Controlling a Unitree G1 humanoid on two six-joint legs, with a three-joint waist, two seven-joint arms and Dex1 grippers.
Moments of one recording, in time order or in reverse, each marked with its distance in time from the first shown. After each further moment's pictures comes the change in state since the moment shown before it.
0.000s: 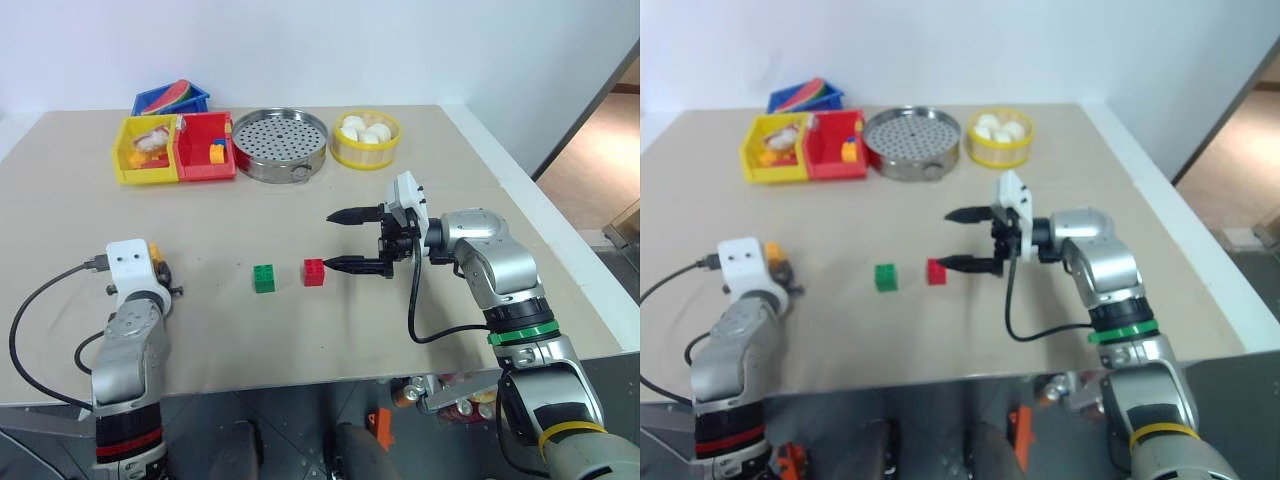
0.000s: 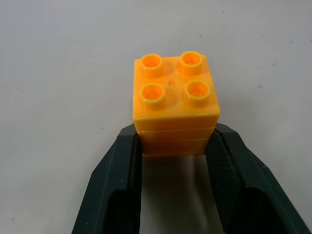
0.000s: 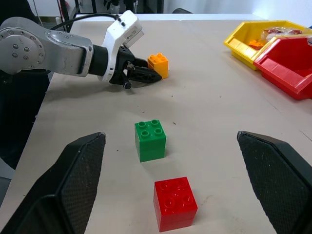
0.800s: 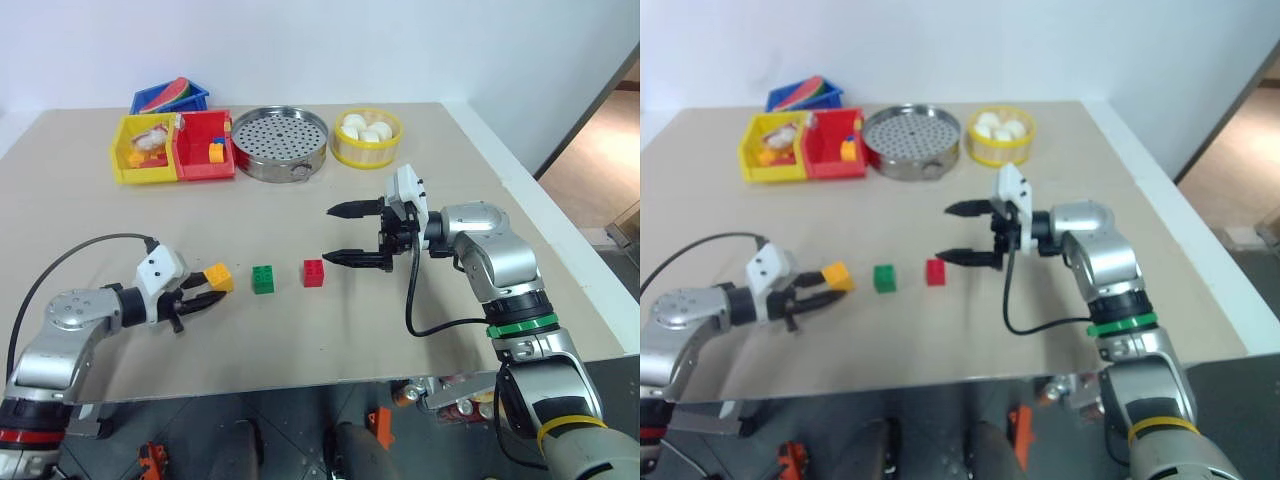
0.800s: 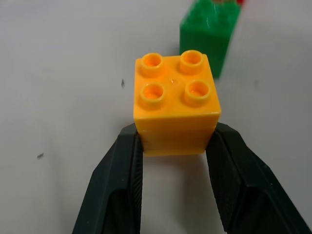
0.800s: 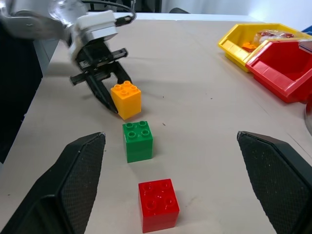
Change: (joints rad) left arm -0.059 0.608 -0.274 0.405 -0.200 -0.582 -1.227; right arm -0.044 0.001 0.000 0.040 -0.021 -0.023 0.004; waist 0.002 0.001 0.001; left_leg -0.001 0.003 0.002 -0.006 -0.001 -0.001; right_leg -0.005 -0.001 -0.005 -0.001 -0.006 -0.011
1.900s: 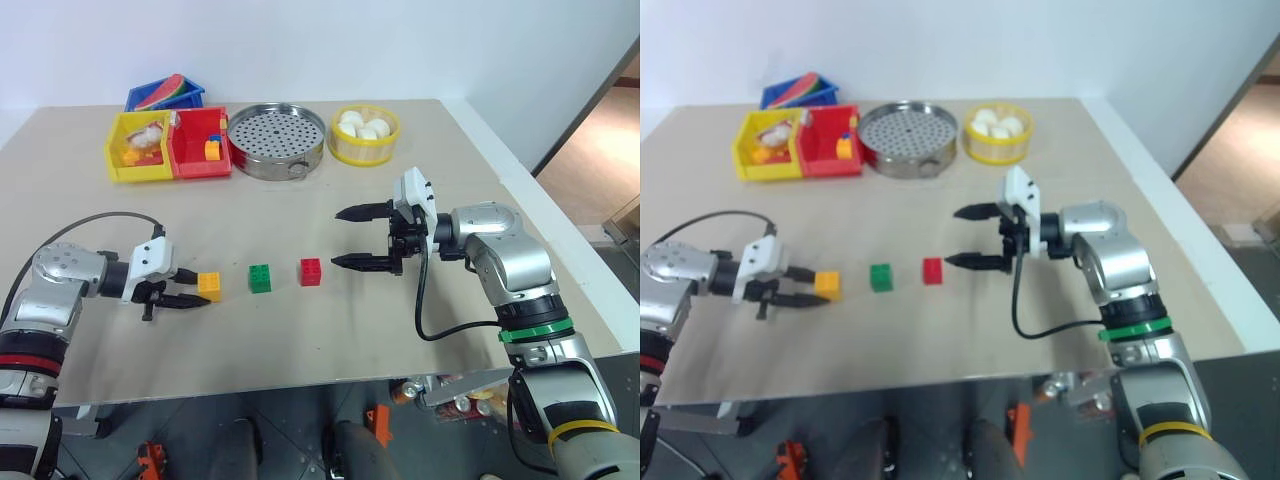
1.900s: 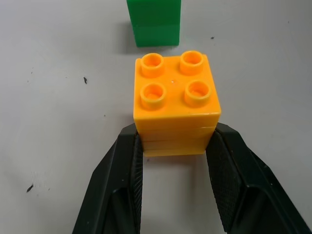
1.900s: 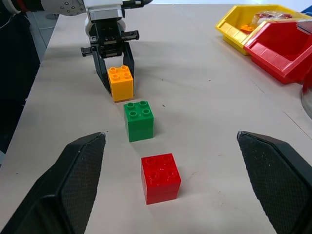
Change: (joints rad) left arm -0.226 0.066 -0.121 0.322 0.077 -0.257 -0.351; right arm 0.033 -0.051 0.000 -0.062 0.002 0.043 -0.001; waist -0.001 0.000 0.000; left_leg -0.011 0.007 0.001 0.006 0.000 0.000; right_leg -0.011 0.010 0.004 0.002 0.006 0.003
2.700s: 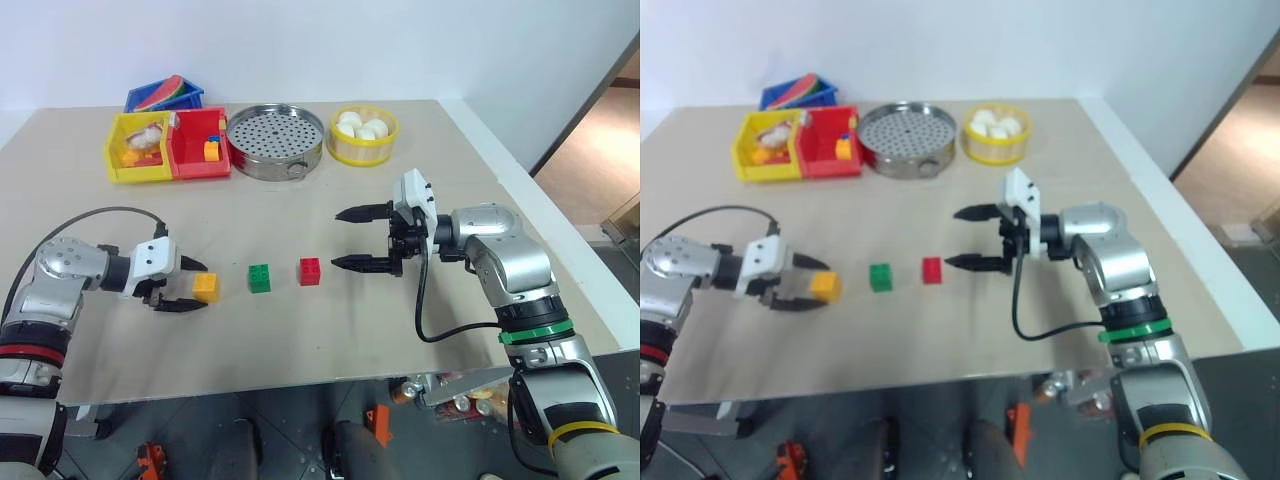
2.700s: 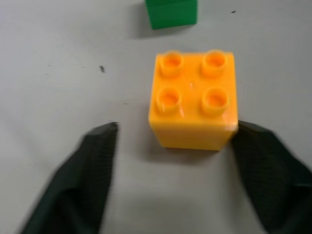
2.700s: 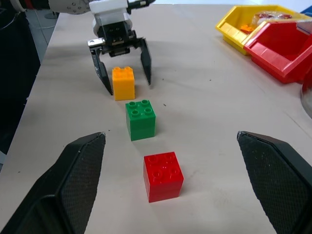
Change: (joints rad) left arm -0.068 -0.006 -0.024 0.099 0.083 -0.142 0.032; right arm 0.013 -0.001 0.000 -0.006 0.000 -0.005 -0.003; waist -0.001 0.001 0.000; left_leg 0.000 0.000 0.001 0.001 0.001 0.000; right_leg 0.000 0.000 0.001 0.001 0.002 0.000
